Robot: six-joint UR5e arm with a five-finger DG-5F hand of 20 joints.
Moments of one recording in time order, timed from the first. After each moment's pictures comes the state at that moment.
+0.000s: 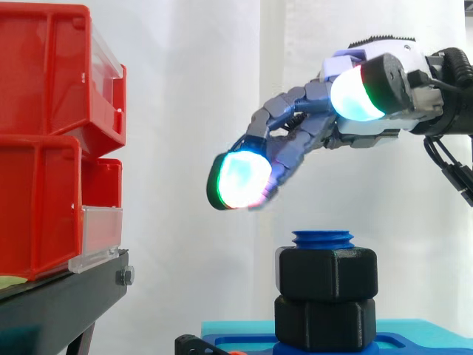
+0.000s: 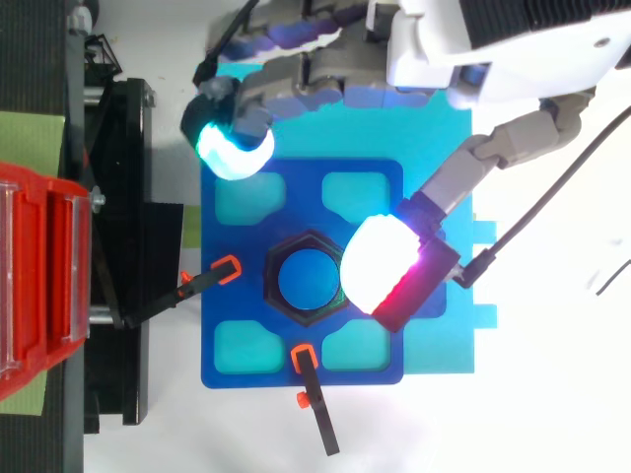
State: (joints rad) arm -0.05 -2.28 -0.94 -3.10 -1.91 -1.24
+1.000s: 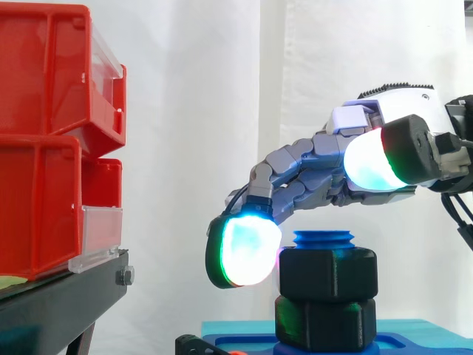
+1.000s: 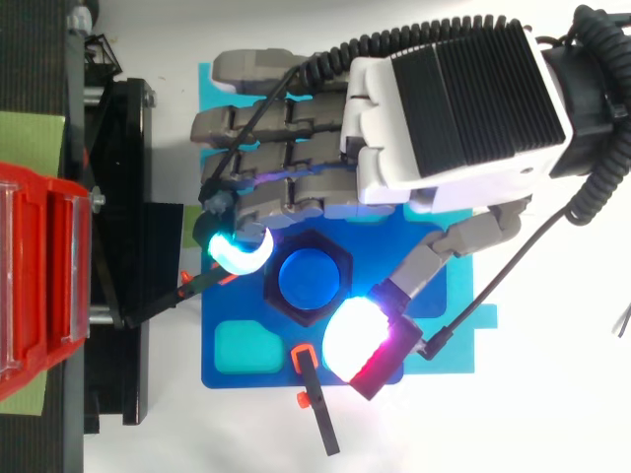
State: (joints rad) arm 0.01 -2.28 -1.10 -2.94 -1.84 -1.19
